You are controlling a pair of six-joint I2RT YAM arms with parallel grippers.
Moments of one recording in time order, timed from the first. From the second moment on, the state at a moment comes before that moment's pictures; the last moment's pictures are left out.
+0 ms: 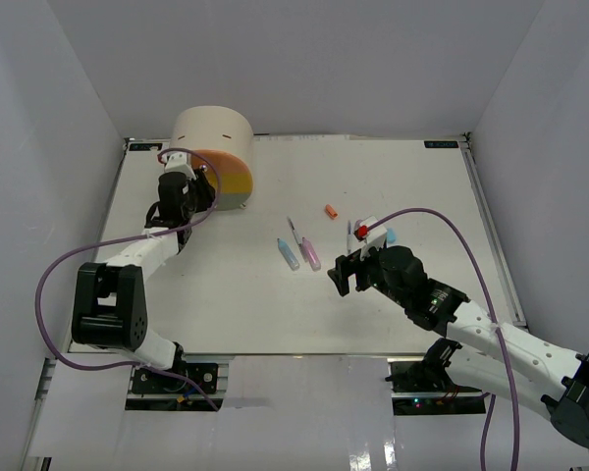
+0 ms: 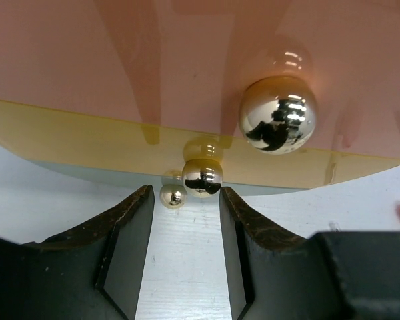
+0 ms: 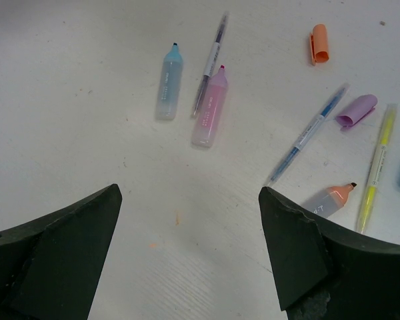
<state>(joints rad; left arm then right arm) -0.11 1.51 0.86 0.28 -0.04 -0.29 0.87 0.83 0.53 -0.08 0.14 0.17</state>
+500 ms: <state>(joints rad) -0.11 1.52 0.91 0.31 -0.03 -0.29 0.87 0.83 0.53 -0.08 0.15 0.17</state>
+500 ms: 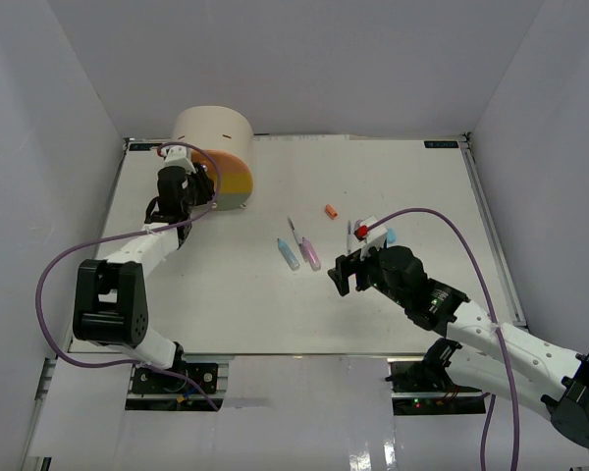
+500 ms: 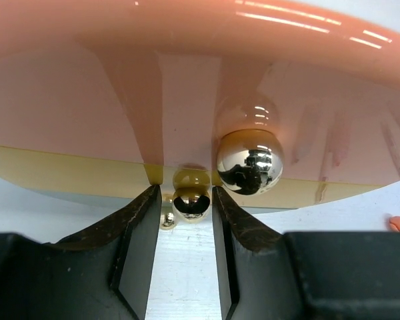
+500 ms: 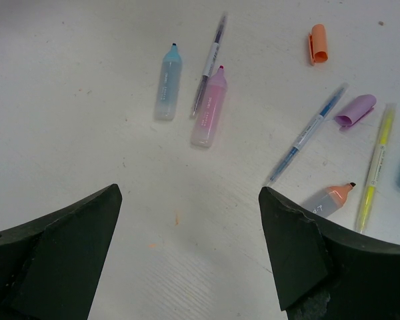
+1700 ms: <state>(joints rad) -0.11 1.53 0.89 0.28 -0.01 -0.29 0.87 0.83 0.53 -0.08 0.15 0.17</state>
